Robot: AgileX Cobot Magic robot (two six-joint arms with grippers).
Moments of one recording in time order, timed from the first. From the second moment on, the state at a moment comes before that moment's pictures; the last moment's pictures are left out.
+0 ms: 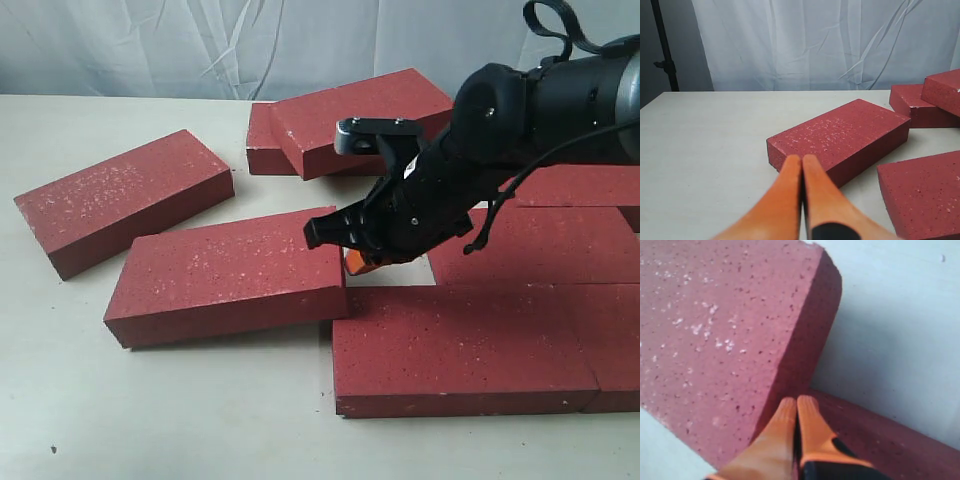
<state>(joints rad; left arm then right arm) 0.00 0.01 0.00 0.00 0.21 -0.02 0.56 1.75 -1.07 0.42 0.61 -0.09</state>
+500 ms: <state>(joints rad) 0.00 0.01 0.00 0.00 0.21 -0.02 0.58 1.72 -1.12 0.43 0.62 -0.09</state>
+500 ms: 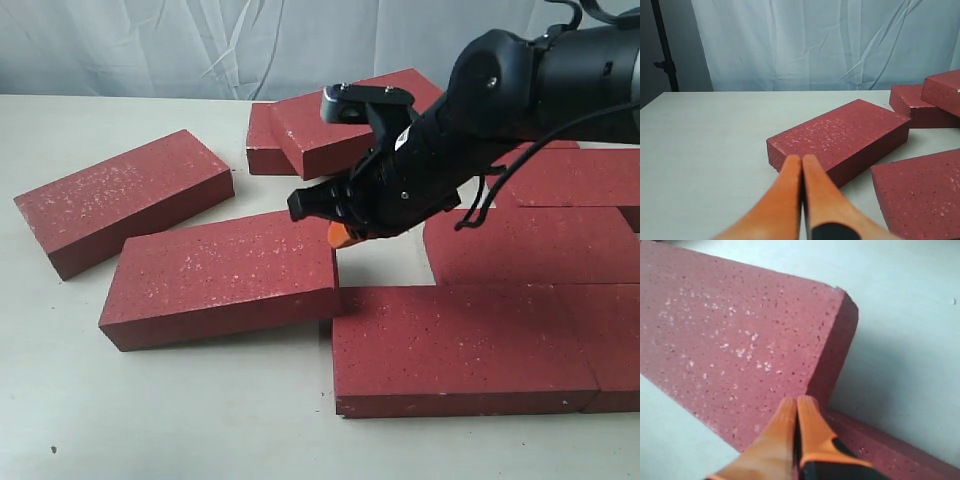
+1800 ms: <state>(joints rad) 0.00 0.01 0.00 0.00 0.21 -0.02 0.94 1.95 -1.13 0.43 0.21 0.06</state>
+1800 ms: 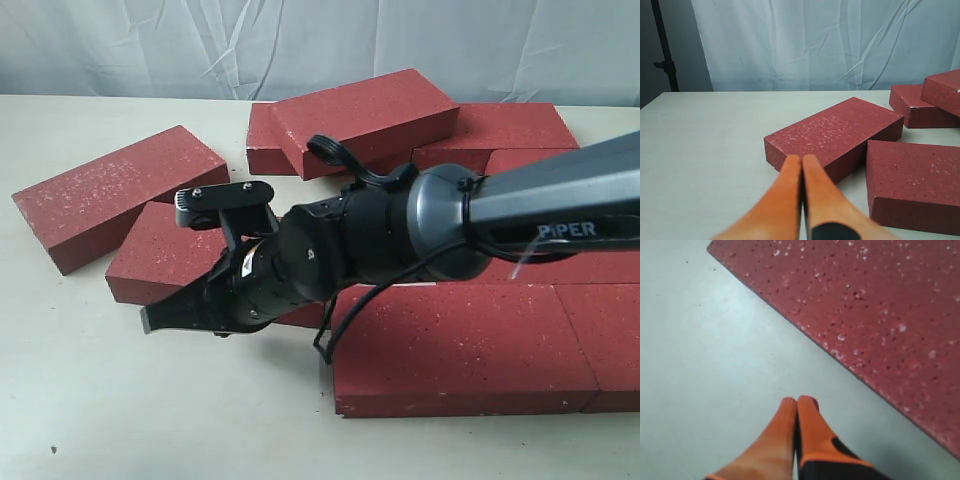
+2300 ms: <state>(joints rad) 0.00 0.01 0.00 0.00 0.21 -0.02 0.89 1.97 -1.13 0.38 0.36 0.08</state>
